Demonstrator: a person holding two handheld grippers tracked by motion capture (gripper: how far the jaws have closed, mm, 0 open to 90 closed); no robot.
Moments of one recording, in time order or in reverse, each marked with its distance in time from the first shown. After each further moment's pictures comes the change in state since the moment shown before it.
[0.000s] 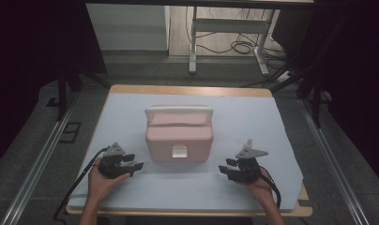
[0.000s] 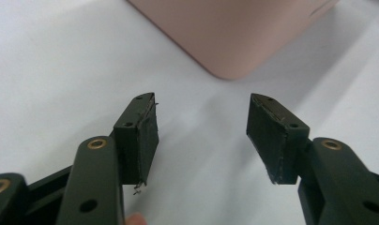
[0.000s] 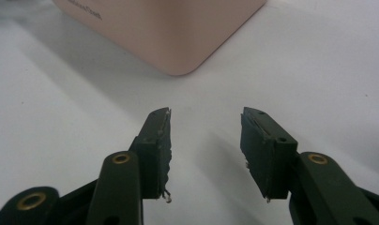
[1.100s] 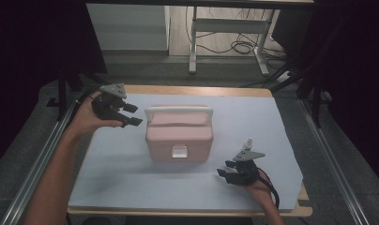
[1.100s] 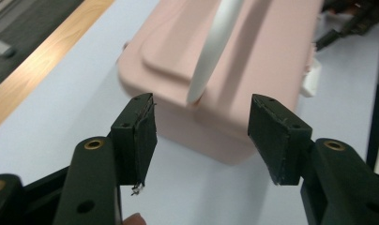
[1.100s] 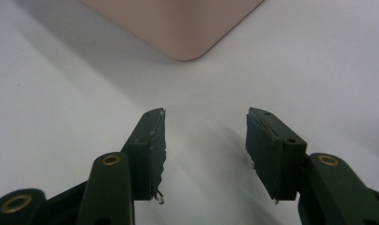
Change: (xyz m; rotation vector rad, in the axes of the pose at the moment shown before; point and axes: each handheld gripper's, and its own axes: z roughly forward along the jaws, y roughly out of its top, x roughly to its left) left arm 0.025 0.194 -0.064 0.157 -0.167 0.421; right arm 0.004 -0.005 0.005 0.038 0.000 -0.034
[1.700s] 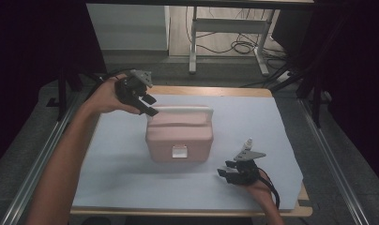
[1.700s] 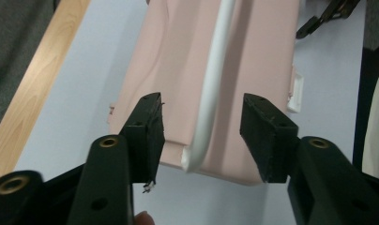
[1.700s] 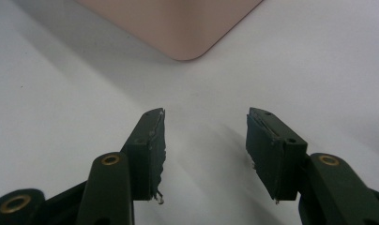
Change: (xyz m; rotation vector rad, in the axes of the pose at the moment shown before) left arm 0.001 0.075 0.019 0.172 -0.060 0.155; right arm -0.001 -0.001 -0.001 -0.005 0.009 0.014
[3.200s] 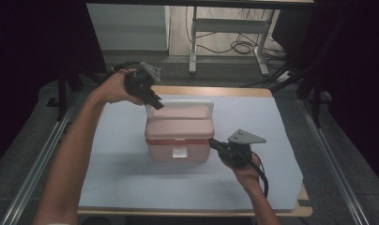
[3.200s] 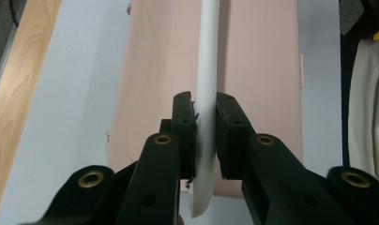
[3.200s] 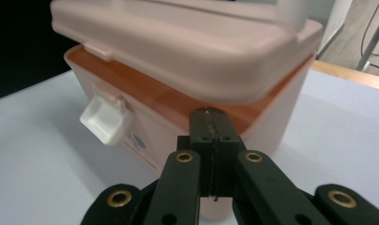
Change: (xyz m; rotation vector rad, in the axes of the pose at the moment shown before) left arm 0.025 0.016 0.009 0.007 -0.116 0.075; right arm 0.037 0.086 -0.026 -0.308 -0.016 -0.030
